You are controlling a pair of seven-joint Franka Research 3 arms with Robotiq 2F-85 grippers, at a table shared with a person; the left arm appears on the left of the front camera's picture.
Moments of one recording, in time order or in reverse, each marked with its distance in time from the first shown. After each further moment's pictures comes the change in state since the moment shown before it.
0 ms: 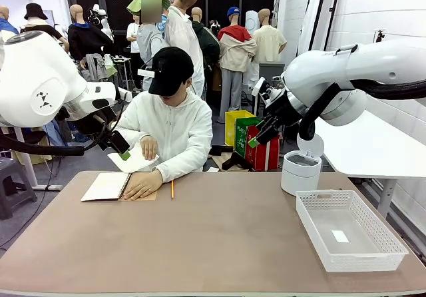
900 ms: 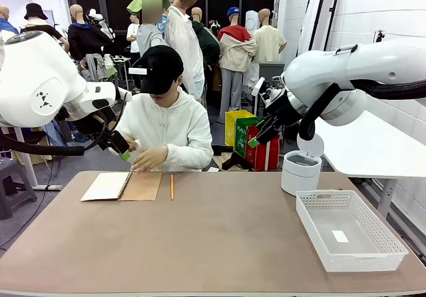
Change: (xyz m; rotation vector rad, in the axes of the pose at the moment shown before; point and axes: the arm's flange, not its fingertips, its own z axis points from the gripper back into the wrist) left arm 0.000 0.000 0.000 0.000 0.000 0.000; right arm 0.000 0.000 0.000 0.000 0.000 0.000
